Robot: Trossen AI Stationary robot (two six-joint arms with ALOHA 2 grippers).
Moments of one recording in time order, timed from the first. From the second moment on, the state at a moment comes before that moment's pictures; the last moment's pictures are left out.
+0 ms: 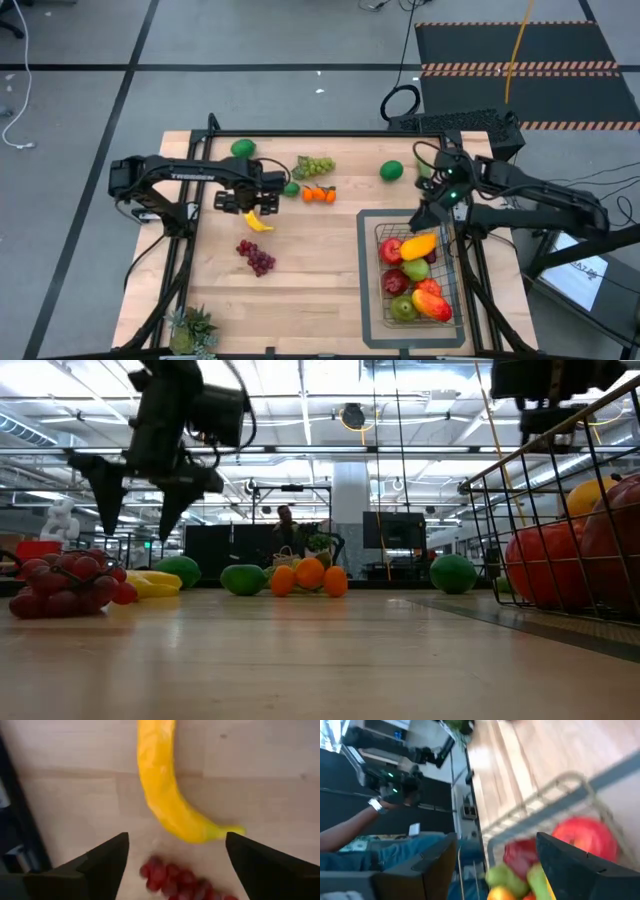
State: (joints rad) left arm 0.21 1.53 1.06 -1.20 0.08 -1.35; right arm -0.36 0.75 0.73 -0.72 -0.84 0.62
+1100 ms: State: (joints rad) left arm 0.27 1.51 0.77 -0.73 0.00 -0.91; right arm -0.23 0.82 0.73 0.32 -0.19 1.12
